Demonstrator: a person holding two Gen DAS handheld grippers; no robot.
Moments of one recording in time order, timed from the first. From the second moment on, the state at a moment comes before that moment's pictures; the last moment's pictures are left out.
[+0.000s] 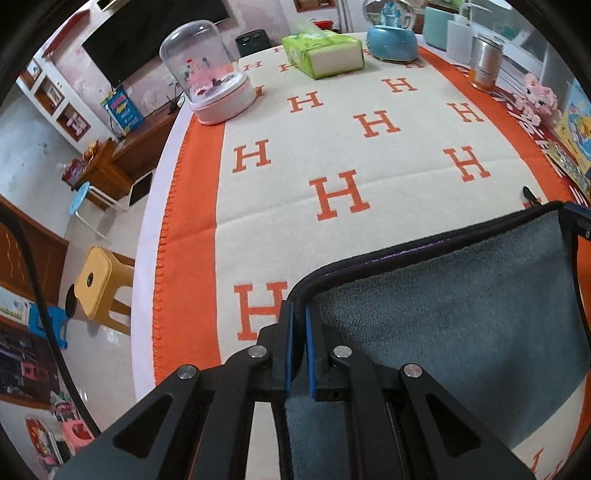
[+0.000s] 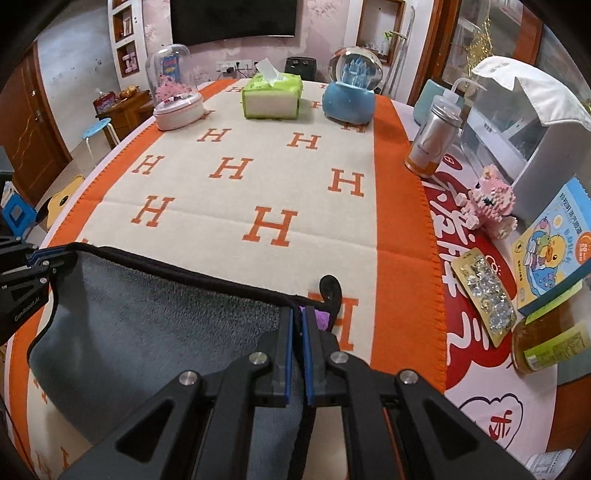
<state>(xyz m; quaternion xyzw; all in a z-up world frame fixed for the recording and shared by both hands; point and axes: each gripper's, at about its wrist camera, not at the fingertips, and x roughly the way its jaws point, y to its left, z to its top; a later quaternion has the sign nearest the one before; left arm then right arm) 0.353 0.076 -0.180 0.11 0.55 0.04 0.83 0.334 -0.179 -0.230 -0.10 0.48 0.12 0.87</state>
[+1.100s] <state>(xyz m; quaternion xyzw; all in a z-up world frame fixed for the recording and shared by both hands) 0.309 0.073 -0.151 0.04 0.53 0.05 0.84 0.289 -0.179 -0.195 -0.07 0.47 0.09 0.88</state>
